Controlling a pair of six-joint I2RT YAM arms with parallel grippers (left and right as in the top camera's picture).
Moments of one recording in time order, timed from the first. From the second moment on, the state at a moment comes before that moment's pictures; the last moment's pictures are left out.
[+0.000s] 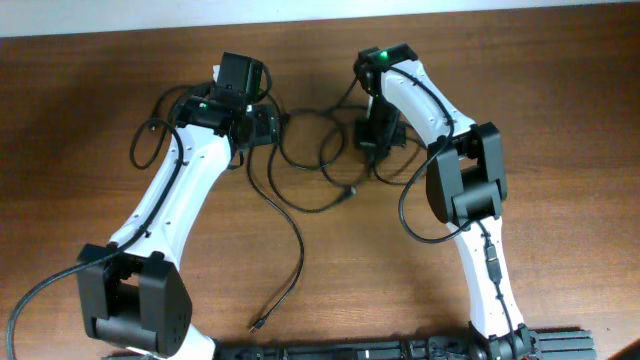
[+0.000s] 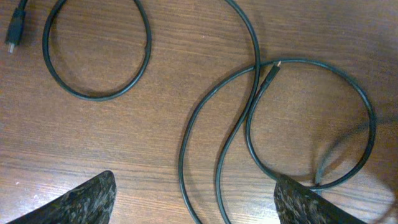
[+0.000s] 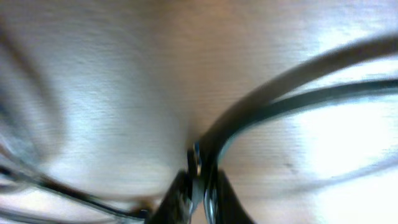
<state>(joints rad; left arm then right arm) -0.28 1.75 1.46 -0.83 -0.19 -0.35 0.31 2.51 2.15 -1.52 -0.21 0.44</state>
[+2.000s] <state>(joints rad) -0.28 1.75 1.46 -0.89 -0.13 -0.36 0.30 2.27 1.83 -0.98 -0.12 0.77</state>
